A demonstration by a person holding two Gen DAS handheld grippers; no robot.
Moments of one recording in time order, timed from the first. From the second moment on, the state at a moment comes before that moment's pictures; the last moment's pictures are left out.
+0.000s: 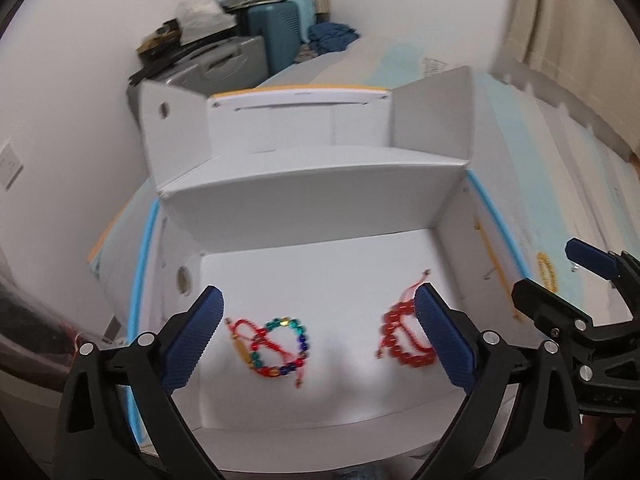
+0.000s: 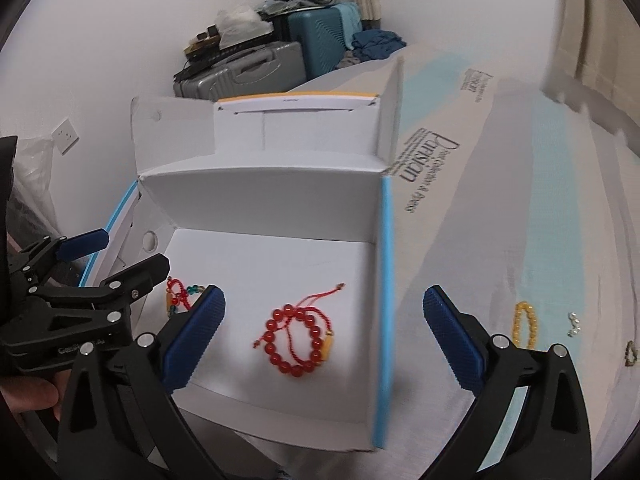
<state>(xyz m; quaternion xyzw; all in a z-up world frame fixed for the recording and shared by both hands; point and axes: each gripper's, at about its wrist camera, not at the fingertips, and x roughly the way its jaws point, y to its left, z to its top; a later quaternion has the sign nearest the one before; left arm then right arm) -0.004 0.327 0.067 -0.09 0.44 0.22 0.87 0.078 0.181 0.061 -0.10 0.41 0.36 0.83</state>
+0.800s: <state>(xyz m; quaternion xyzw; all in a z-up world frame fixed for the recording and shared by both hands) 0.058 0.225 0.070 -0.04 0.44 0.15 0.88 0.128 0.023 0.078 -0.07 0.40 0.27 0.87</state>
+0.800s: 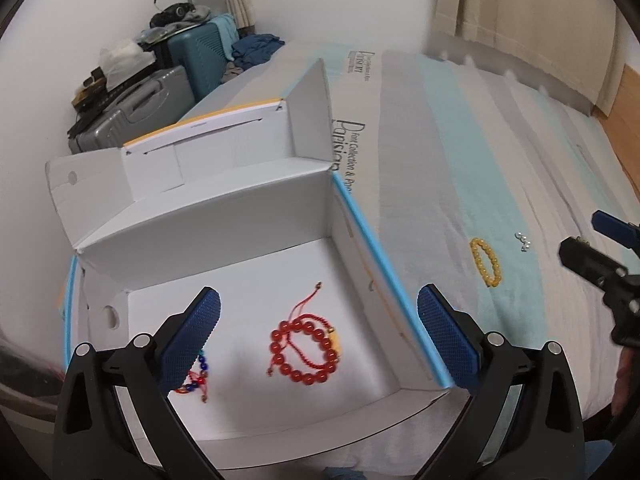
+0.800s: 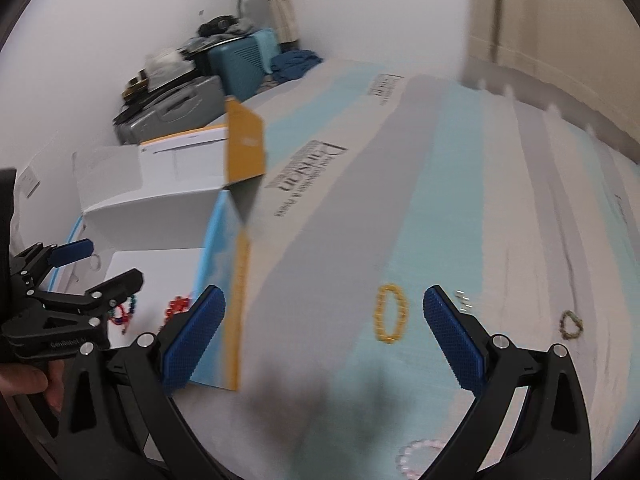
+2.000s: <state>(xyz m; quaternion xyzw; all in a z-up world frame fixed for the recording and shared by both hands) 0.163 0.057 0.020 0.00 0.46 0.02 0.89 0.240 -0.184 0.036 -0.03 0.46 0.13 0.88</state>
